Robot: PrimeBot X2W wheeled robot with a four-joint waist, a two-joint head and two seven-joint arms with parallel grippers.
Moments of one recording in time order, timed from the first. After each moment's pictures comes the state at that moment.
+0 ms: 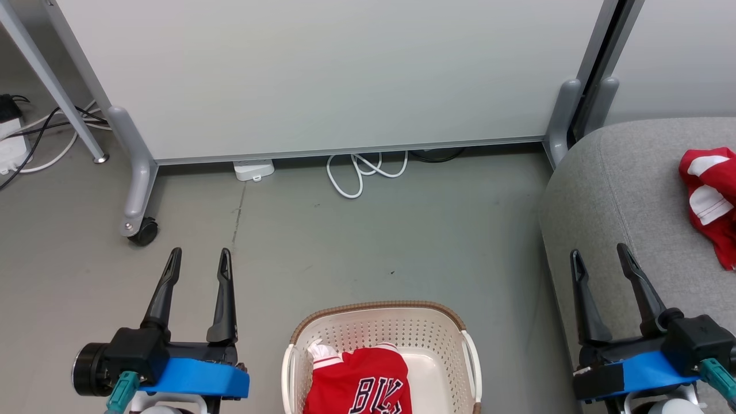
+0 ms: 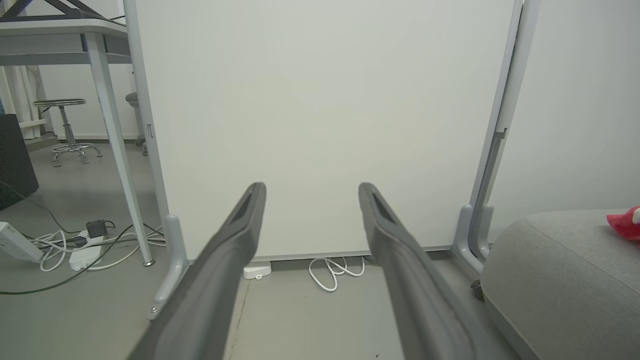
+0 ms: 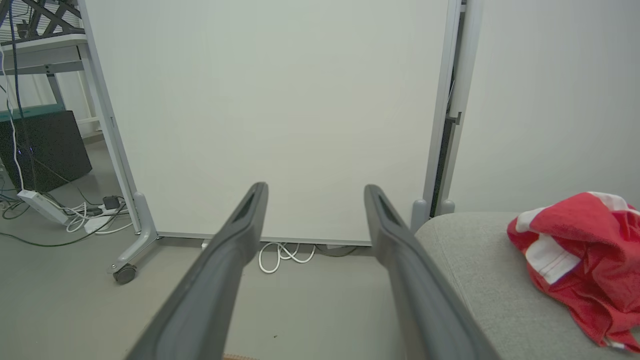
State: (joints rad) left arm -0.05 0.07 -0.06 0.14 -0.13 -0.12 -0.26; right arm -0.05 -0.06 -0.04 0.10 0.08 0.13 -0.26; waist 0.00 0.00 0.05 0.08
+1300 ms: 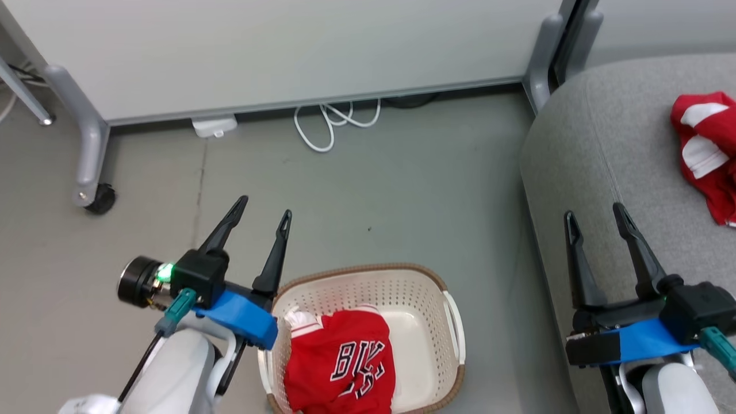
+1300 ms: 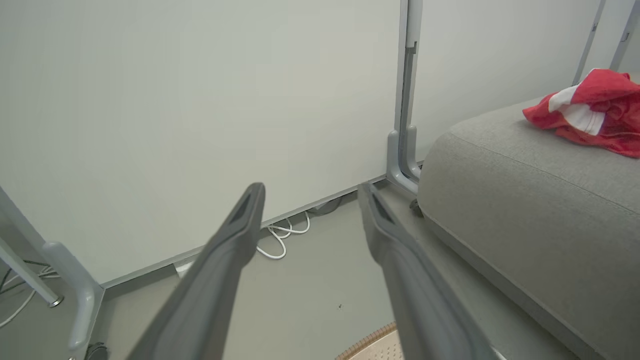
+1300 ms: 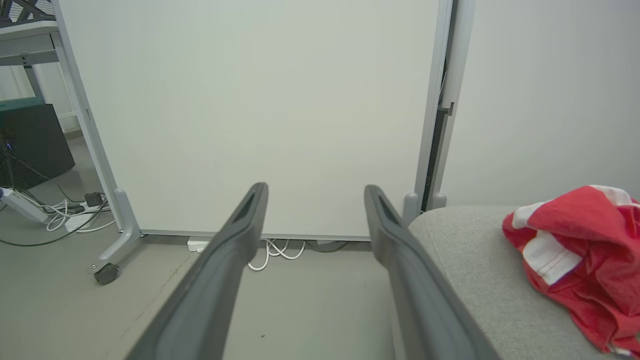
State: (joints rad) left arm -0.33 0.20 -0.35 0.39 -0.20 -0.13 -0.26; right arm -0.13 -0.06 -0.02 0.08 0.08 0.13 -0.26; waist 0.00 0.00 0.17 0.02
